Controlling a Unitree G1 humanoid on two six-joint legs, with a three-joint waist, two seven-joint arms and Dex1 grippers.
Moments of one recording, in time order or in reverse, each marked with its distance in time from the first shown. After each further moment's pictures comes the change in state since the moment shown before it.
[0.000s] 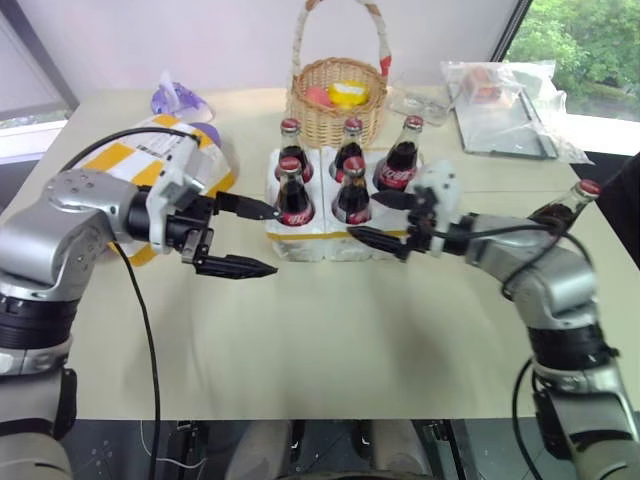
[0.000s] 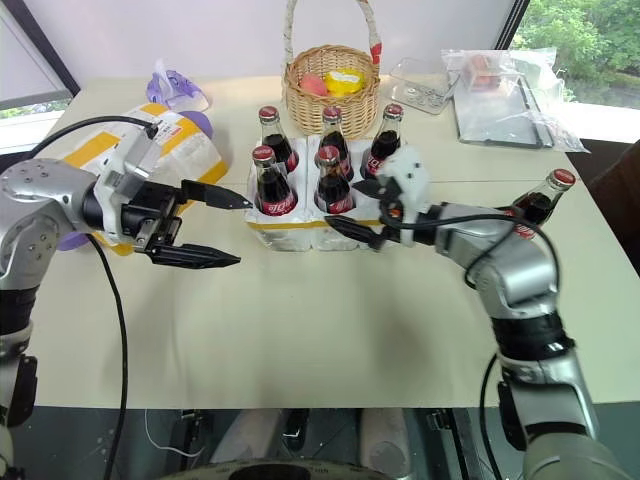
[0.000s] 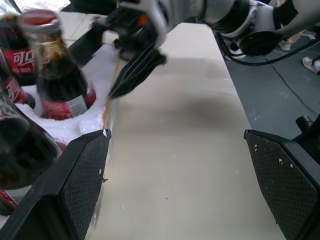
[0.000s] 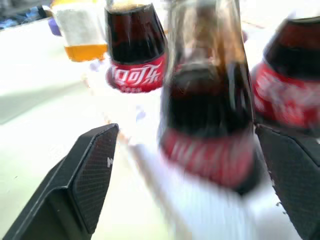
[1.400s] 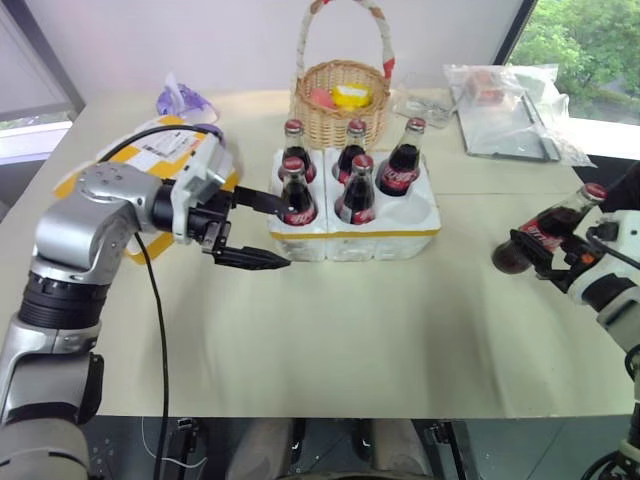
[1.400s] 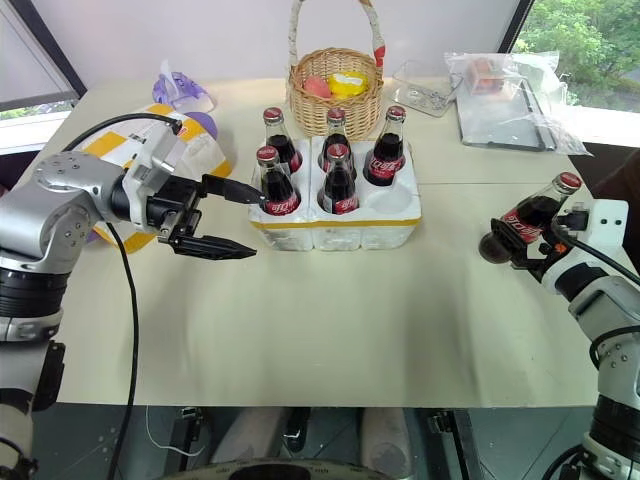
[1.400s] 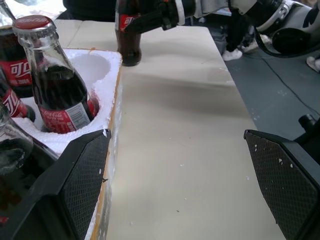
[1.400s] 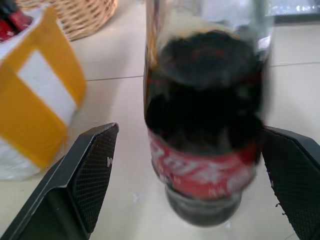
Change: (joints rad) left arm -0.067 -0.087 -0.051 0.091 0.074 -0.056 -0.033; right arm 0.400 -0.027 -0.542 0.100 0.061 -0.018 -0.324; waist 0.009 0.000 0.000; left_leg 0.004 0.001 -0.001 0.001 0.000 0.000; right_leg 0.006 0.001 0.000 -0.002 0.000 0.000
